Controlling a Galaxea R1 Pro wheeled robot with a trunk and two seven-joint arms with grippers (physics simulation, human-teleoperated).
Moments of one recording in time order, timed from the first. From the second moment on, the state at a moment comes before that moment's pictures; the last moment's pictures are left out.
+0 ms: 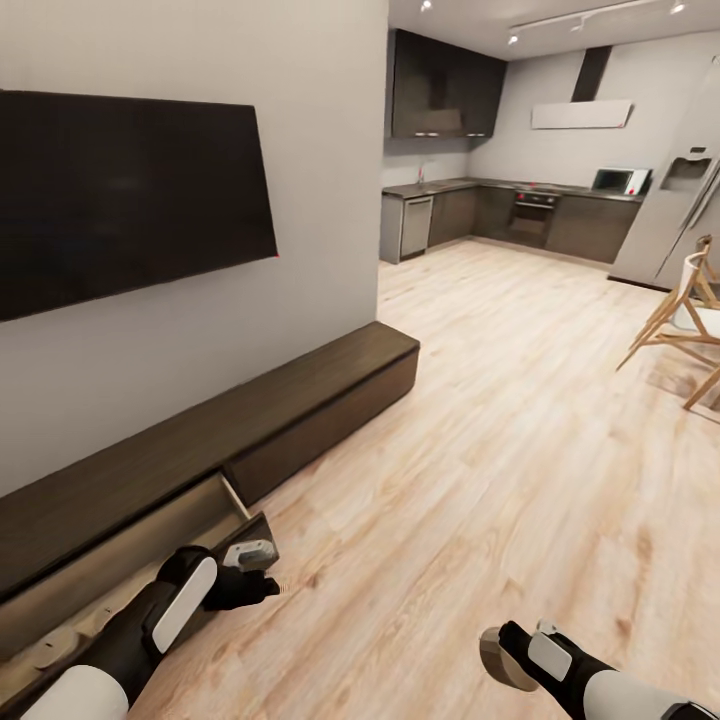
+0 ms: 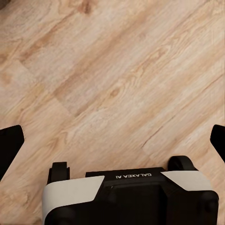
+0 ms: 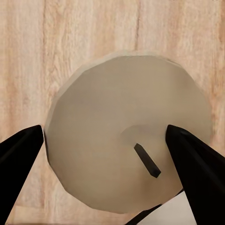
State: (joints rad) left arm -0.51 0.16 -0.28 -0.94 0.65 0.92 0.15; right arm -0.66 -0.12 0.60 -0.06 -1.34 0.08 -0.15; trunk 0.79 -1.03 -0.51
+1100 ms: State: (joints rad) left arm -0.51 0.16 -0.28 -0.94 0.65 0.92 0.15; right arm -0.66 -0.12 0.60 -0.06 -1.34 0.08 -0.15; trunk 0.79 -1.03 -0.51
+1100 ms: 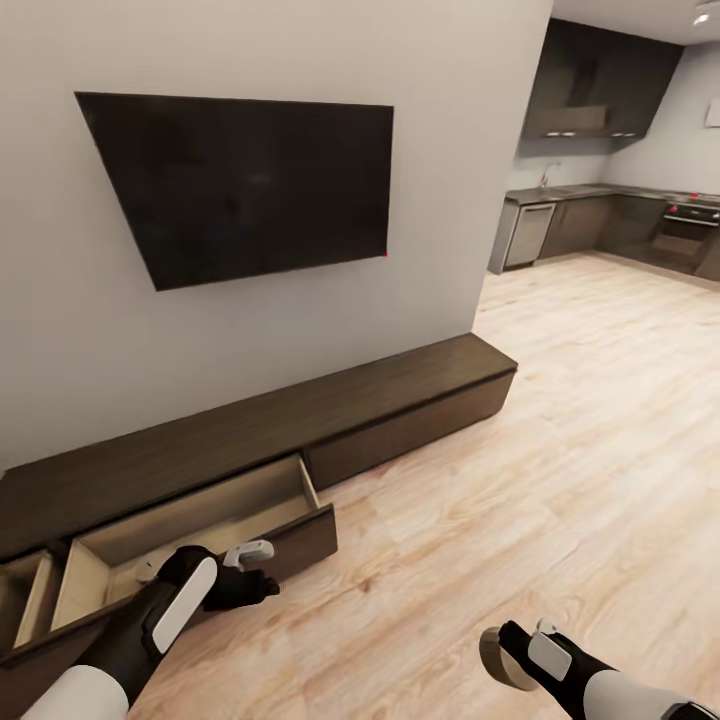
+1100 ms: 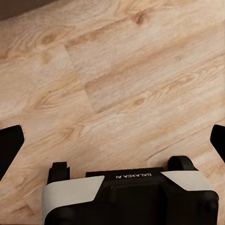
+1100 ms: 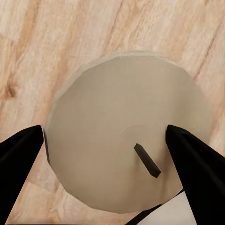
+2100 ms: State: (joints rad) left arm -0.51 0.16 -0.28 -0.94 0.65 0.92 0.15; right arm -0.65 -0.12 0.60 -0.07 -1.33 0.08 -0.14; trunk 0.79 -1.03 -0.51
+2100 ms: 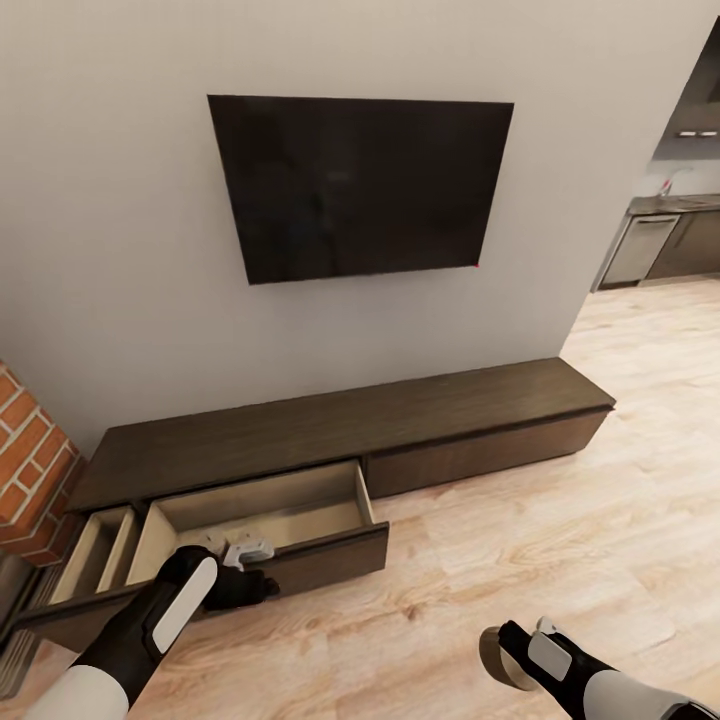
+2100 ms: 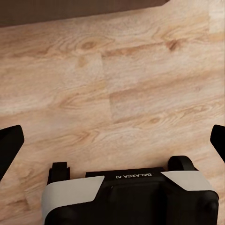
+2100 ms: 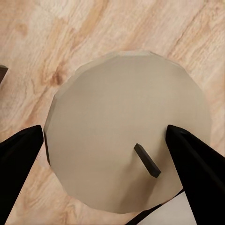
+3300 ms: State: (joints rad) left arm -0.51 0.16 -0.28 -0.94 0.65 0.92 0.15; right arm -0.65 -0.12 0.60 -0.07 -1.33 0.08 -0.14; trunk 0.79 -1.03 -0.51
